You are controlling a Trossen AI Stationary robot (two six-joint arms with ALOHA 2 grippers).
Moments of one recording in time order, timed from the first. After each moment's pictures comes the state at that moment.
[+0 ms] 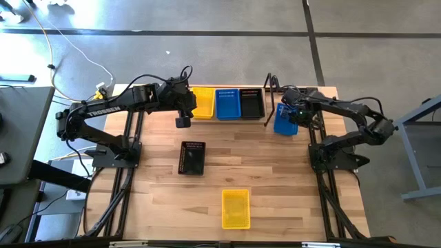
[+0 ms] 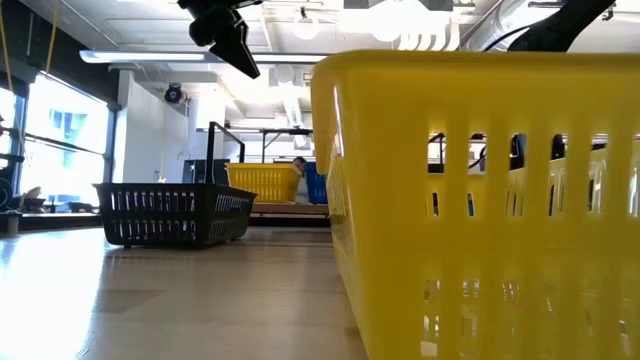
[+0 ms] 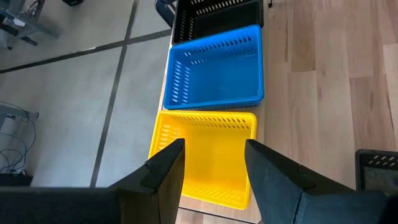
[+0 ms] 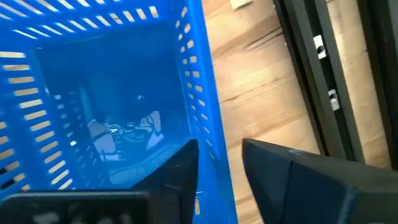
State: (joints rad) left arm 0.42 1.28 1.25 -0.75 -0.25 0.45; right arm -0.82 1.32 0.72 -0.96 0.13 1.15
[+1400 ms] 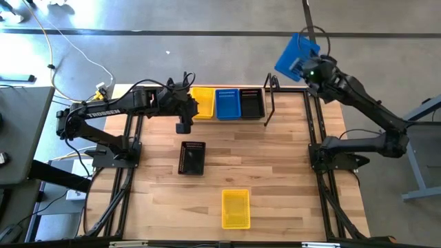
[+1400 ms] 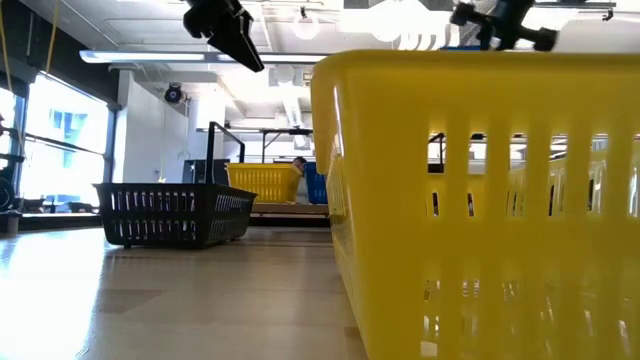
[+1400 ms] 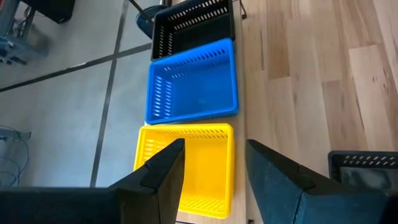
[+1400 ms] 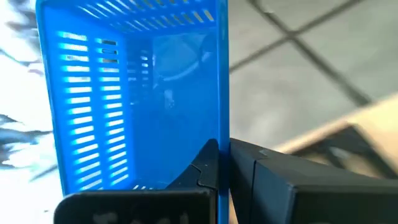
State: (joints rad) left arm 0.35 1.28 1.25 -0.75 -0.25 0.45; right arm -0.65 1.07 1.28 -0.89 0.72 1.06
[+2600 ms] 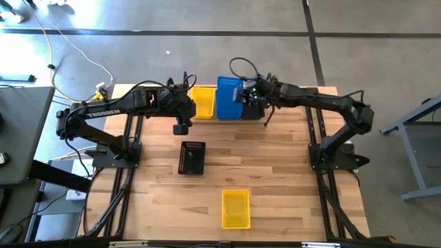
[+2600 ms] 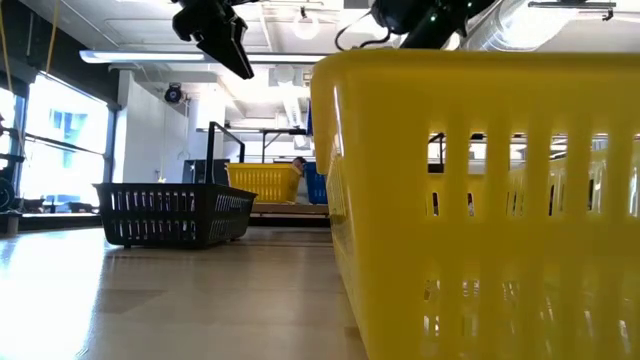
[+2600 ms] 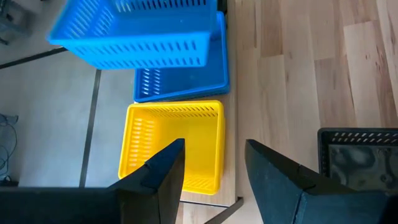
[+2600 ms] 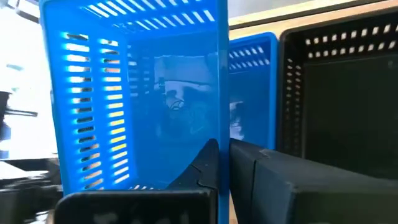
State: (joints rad) left arm 0.35 1.28 1.25 -0.84 -0.25 0.42; right arm -0.40 1.56 1.28 -0.49 0.14 1.09
